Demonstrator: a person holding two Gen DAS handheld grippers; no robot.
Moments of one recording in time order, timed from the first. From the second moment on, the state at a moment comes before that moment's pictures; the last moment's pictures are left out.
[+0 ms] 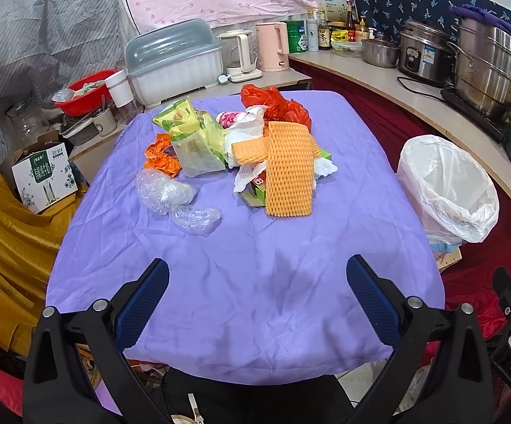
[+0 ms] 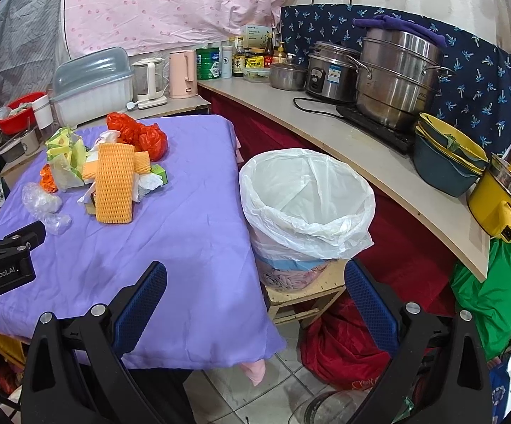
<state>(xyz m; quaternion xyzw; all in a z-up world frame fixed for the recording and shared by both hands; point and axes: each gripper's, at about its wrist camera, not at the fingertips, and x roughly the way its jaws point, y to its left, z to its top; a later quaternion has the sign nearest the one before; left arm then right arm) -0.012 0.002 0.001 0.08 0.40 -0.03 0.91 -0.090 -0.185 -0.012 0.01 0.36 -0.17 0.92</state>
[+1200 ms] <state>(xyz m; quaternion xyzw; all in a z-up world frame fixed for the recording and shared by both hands) -0.017 0.002 0.003 0.07 0.39 -0.04 0.92 -0.095 -0.184 -0.006 0.01 0.35 -0.17 0.92</state>
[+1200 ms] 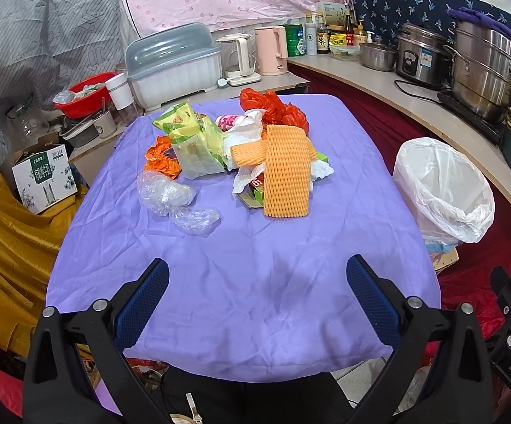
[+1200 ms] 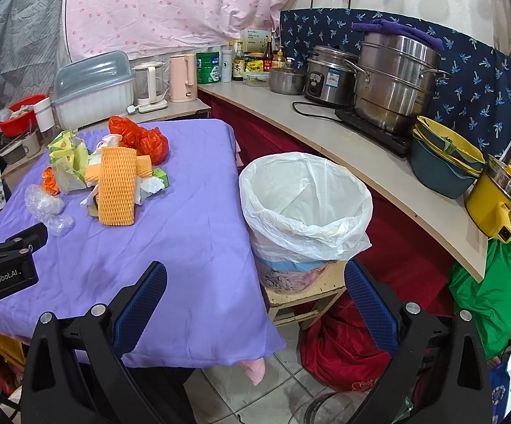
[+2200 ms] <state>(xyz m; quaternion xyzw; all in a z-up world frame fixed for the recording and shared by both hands) -0.017 0.009 0.000 0.07 0.40 -0.04 0.91 -0.093 -0.180 -0.007 0.01 0.35 -0.17 0.92</state>
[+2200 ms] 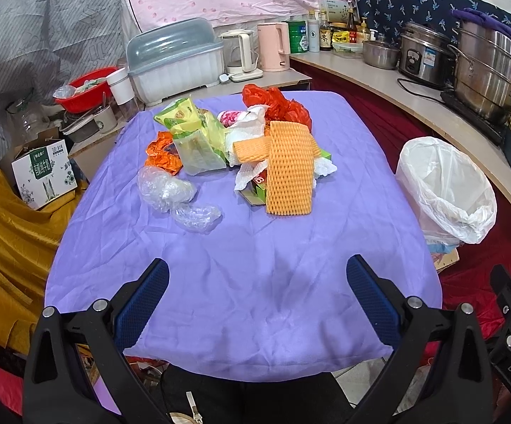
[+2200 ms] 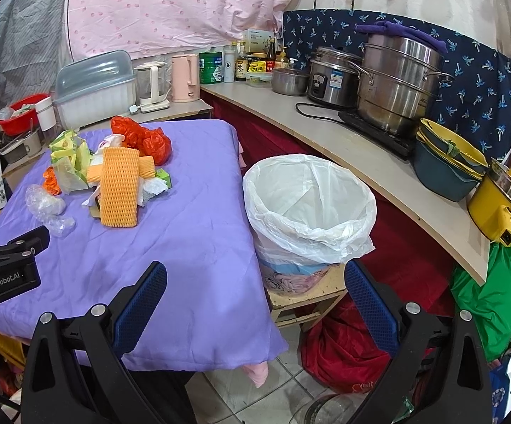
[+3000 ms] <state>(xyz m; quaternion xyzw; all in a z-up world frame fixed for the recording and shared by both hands) 0.071 0.086 -0.037 -0.01 0.44 0.01 0.90 -0.016 -0.165 -0.041 0.02 0.37 -0.15 0.92</state>
